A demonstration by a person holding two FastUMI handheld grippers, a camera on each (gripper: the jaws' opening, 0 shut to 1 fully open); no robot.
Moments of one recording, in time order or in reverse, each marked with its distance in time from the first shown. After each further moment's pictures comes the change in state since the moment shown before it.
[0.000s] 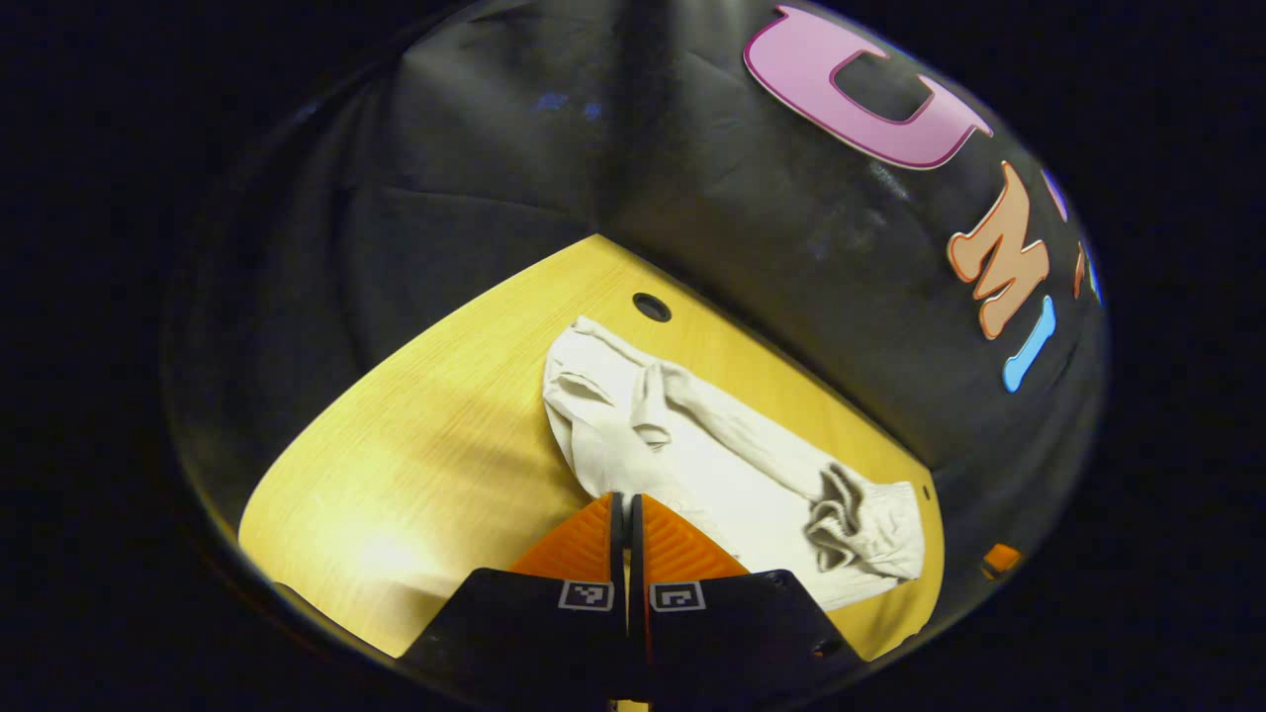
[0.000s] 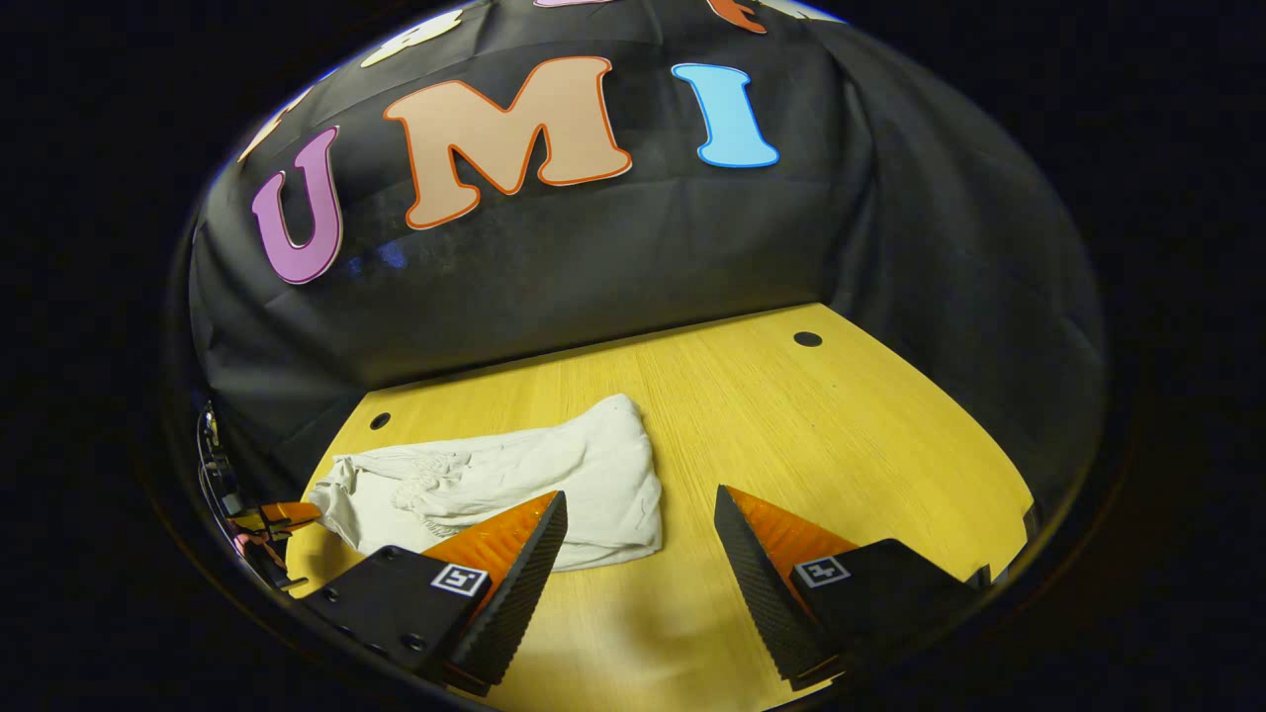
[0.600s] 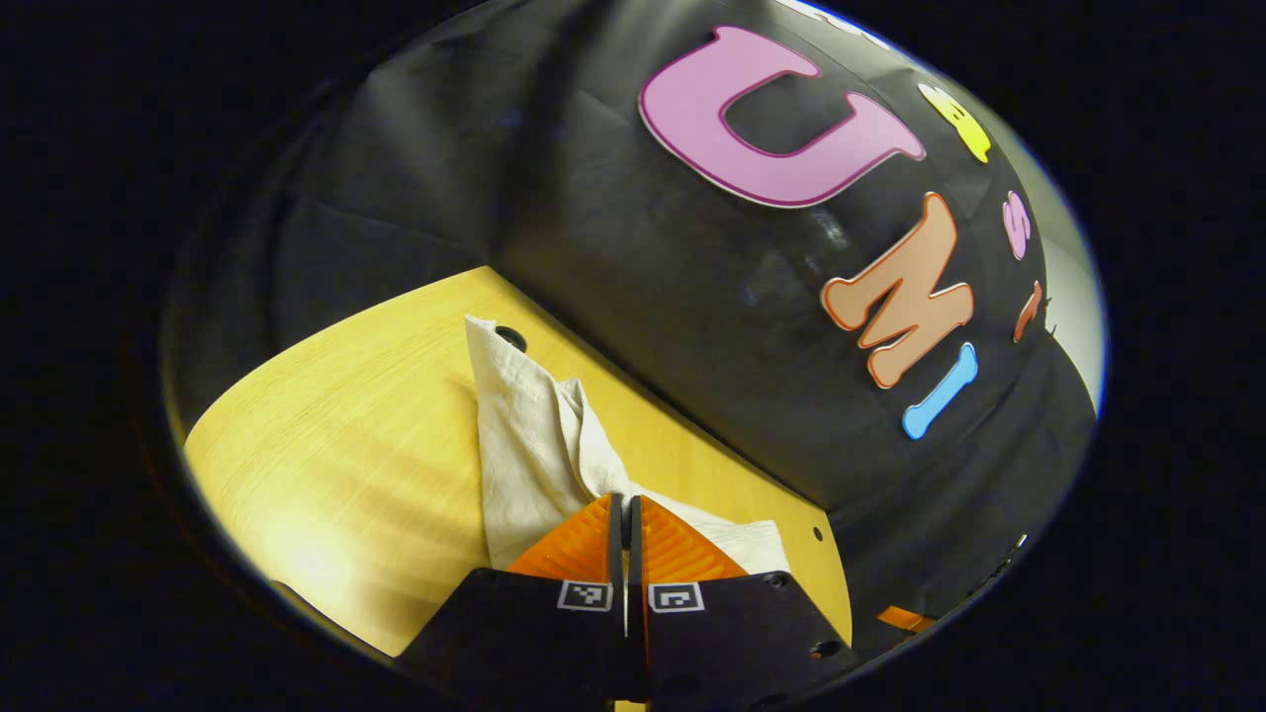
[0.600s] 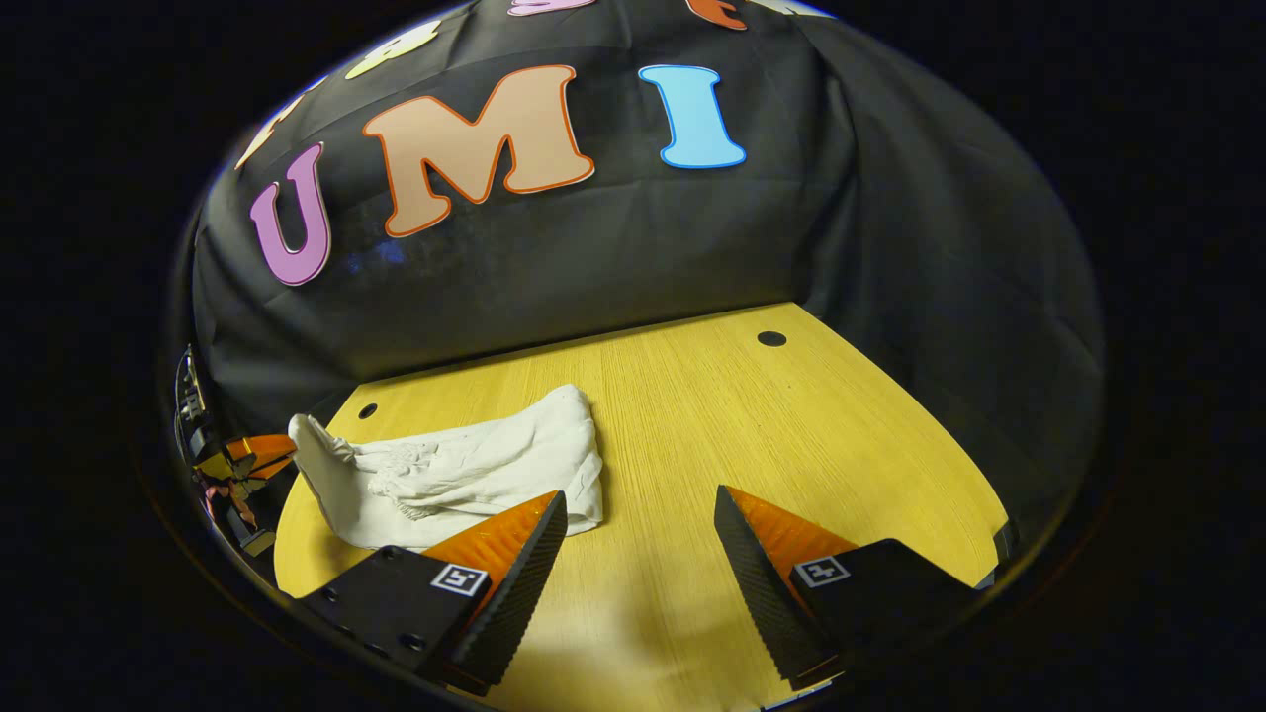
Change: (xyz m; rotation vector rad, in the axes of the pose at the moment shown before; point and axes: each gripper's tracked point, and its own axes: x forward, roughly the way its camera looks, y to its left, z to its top) left arm -0.010 -0.145 0.023 -0.051 -0.110 -0.215; right arm -0.007 -0.068 -0.001 0.002 0.007 0.008
